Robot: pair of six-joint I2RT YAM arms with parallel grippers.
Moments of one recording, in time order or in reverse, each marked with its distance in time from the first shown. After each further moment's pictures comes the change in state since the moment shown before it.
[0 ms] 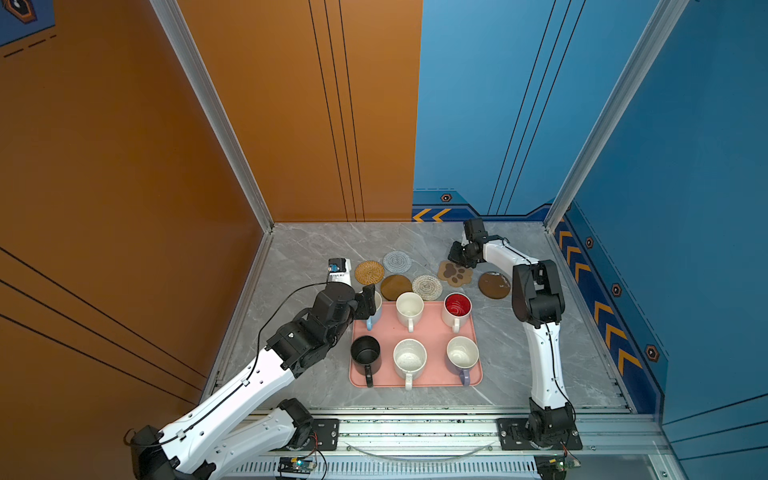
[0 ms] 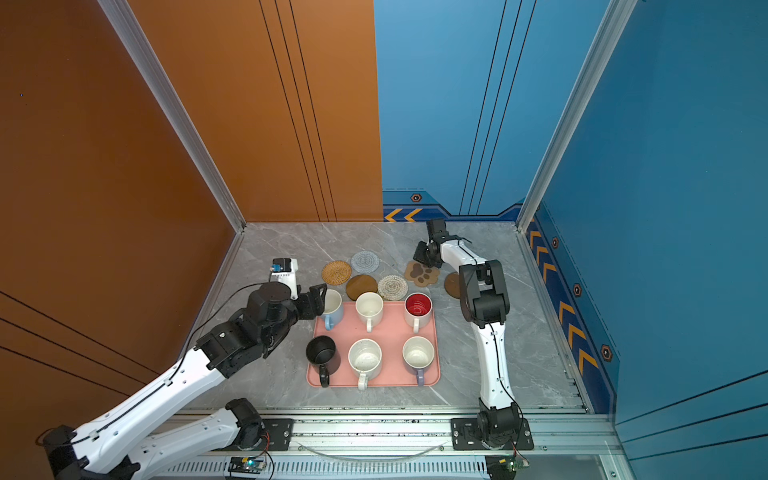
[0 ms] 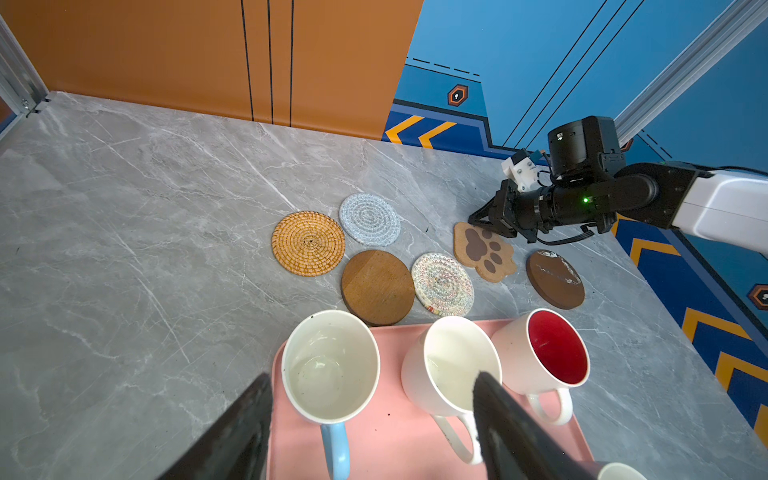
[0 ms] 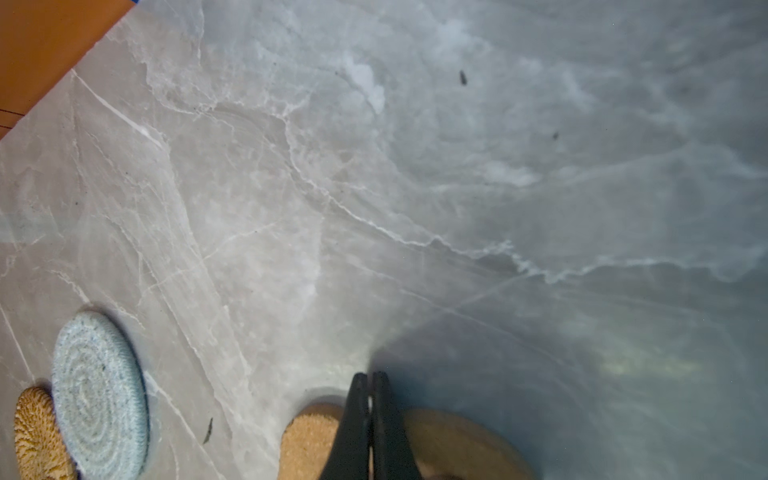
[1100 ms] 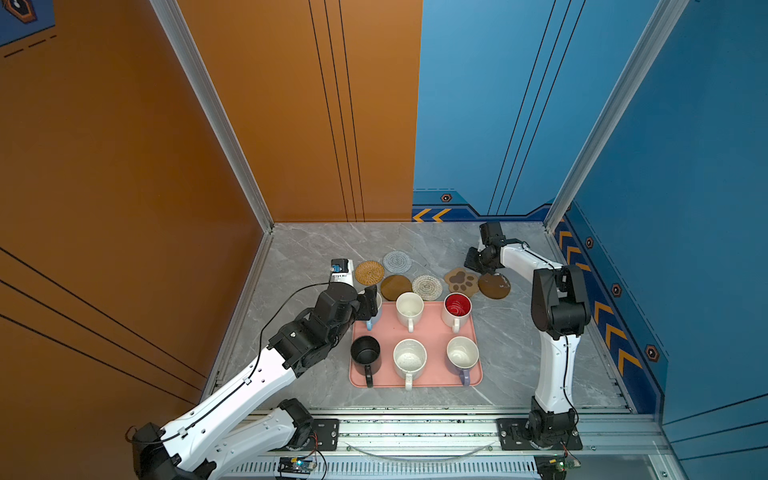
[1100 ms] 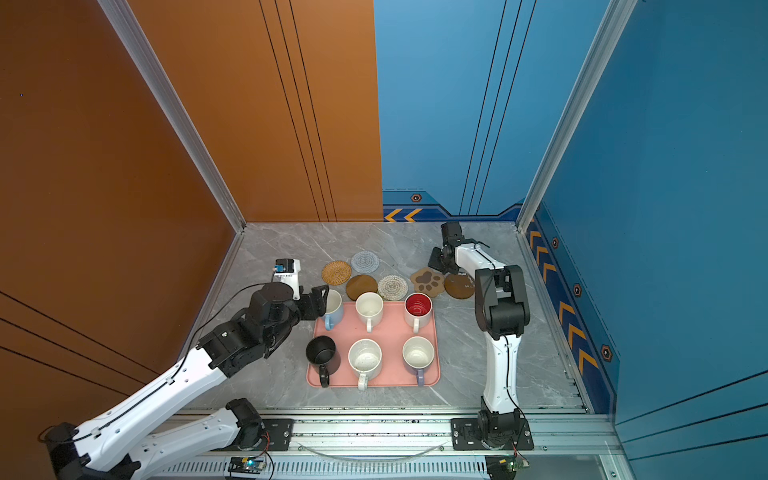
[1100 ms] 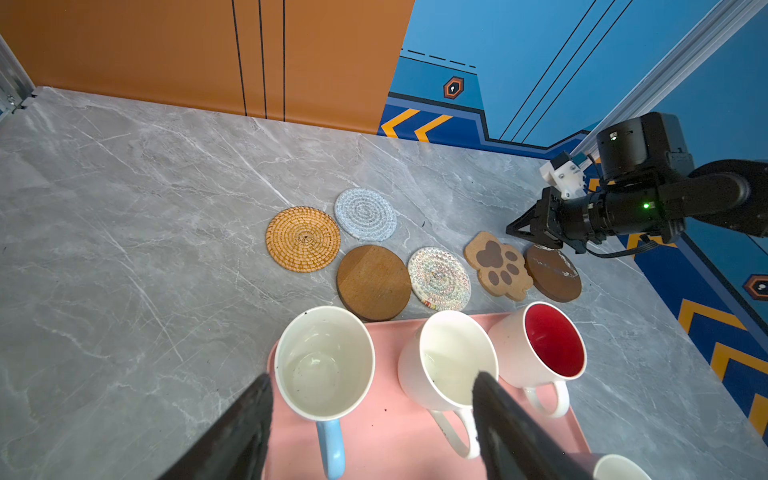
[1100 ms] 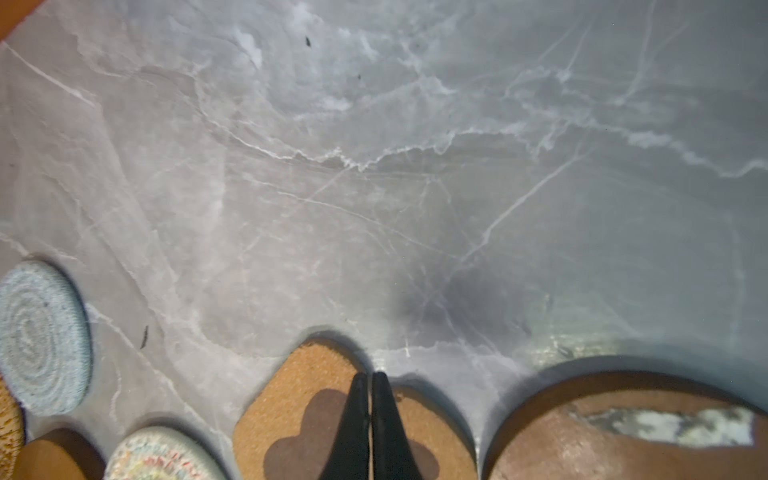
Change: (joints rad) left arm -0.012 0.011 0.000 0.001 0.008 -0.001; right arm -0.046 -0.229 -0.234 -0.035 0.064 -0.063
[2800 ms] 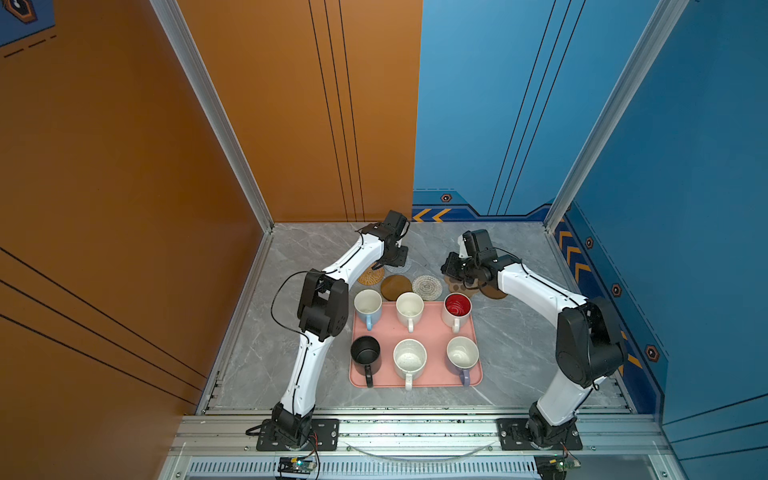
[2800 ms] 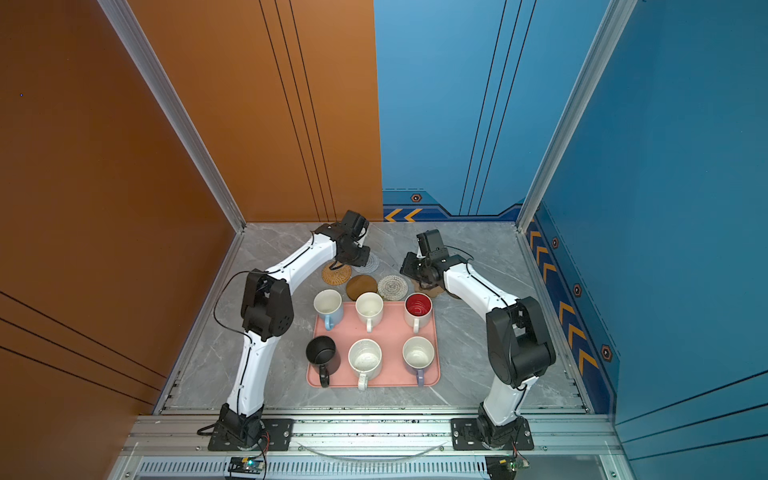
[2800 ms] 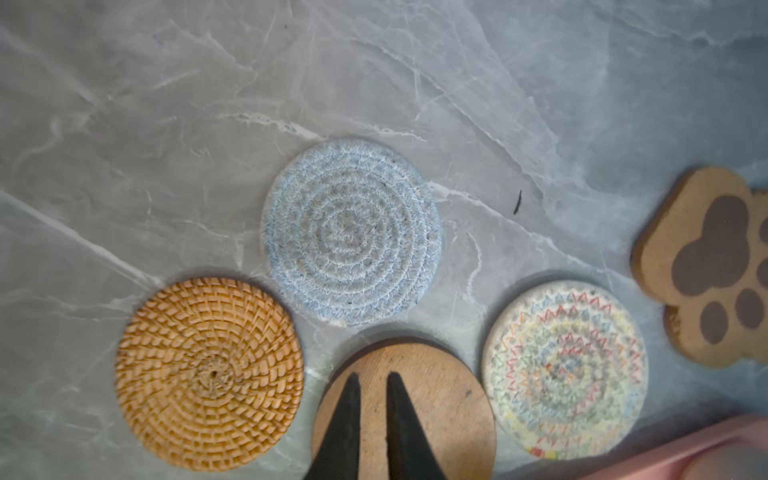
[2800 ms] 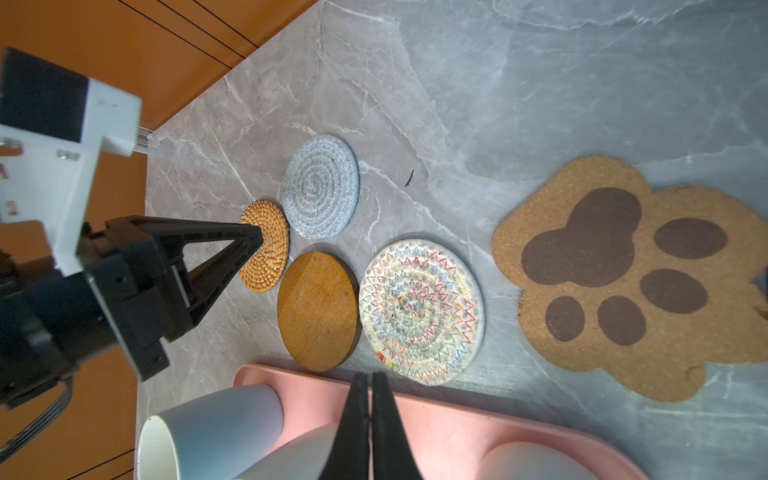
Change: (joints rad) left arm 0.267 1.401 1.262 -0.465 0.364 0.325; right arm 0.232 -0.400 -0.334 0.179 -0.098 0.212
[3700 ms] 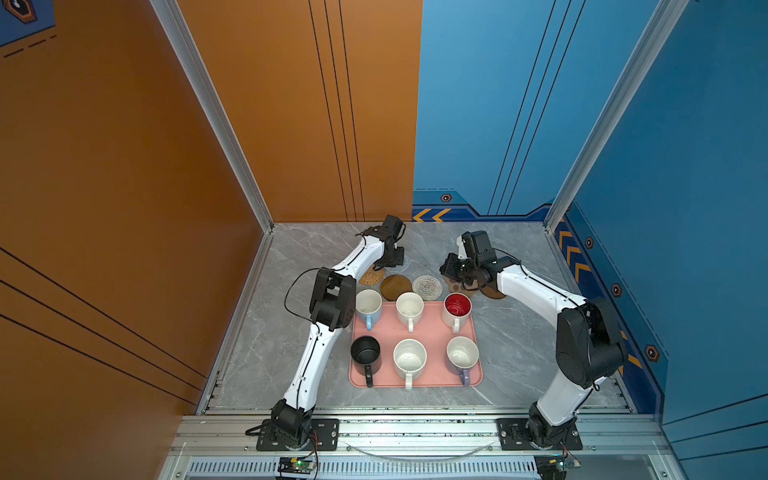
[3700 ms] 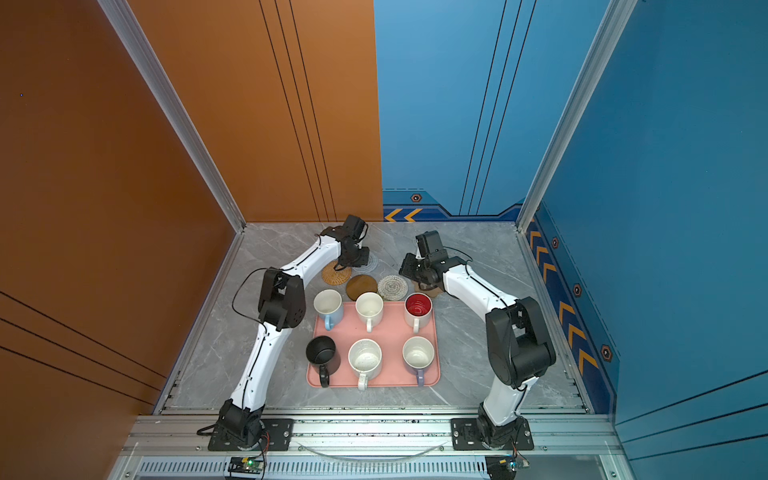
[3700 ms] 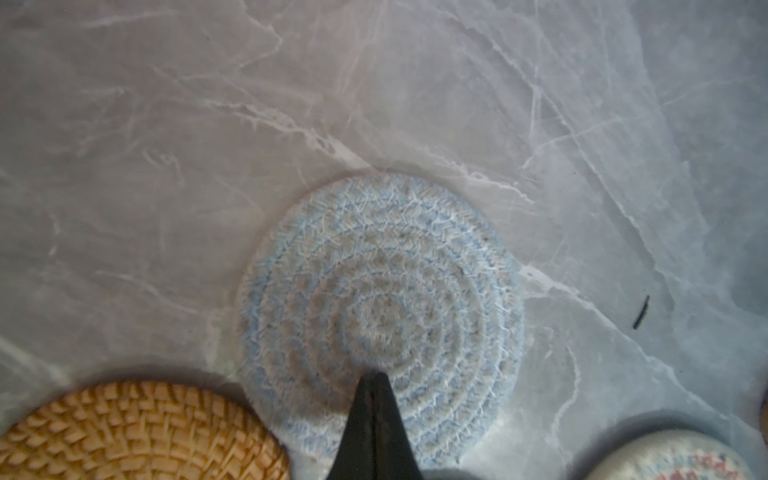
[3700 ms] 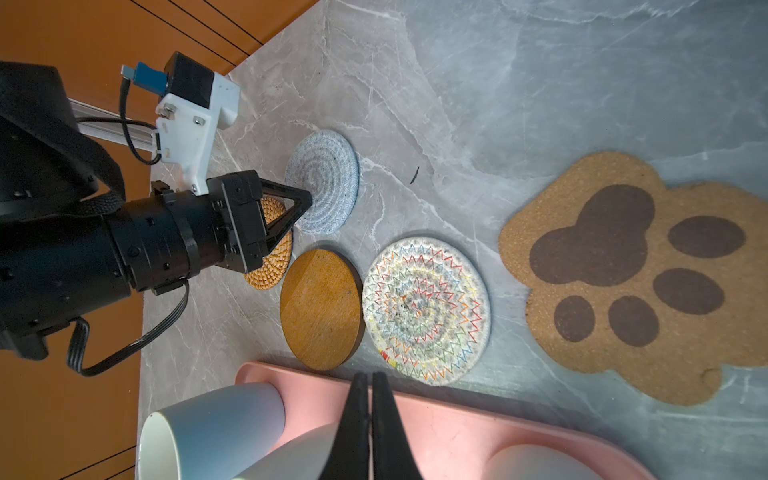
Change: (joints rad) left arm 0.048 0.227 0.192 -0.004 0.024 -0.116; right arm 0.008 -0.002 -0.015 0.017 -0.001 0.003
